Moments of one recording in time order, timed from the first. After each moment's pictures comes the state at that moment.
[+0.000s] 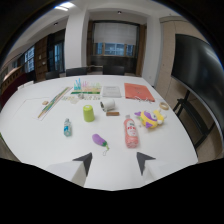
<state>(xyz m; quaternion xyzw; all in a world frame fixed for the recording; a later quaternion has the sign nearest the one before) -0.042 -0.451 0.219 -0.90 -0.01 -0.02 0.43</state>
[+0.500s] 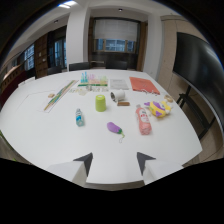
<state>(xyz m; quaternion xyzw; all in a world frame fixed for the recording) -0.116 -0.499 0.191 -0.91 -0.01 -0.02 0.41</state>
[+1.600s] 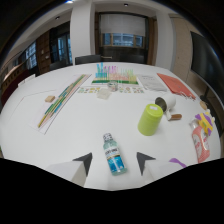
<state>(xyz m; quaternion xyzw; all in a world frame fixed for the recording) -0.301 -0.238 0.064 -0.92 -0.02 0.01 0.39</state>
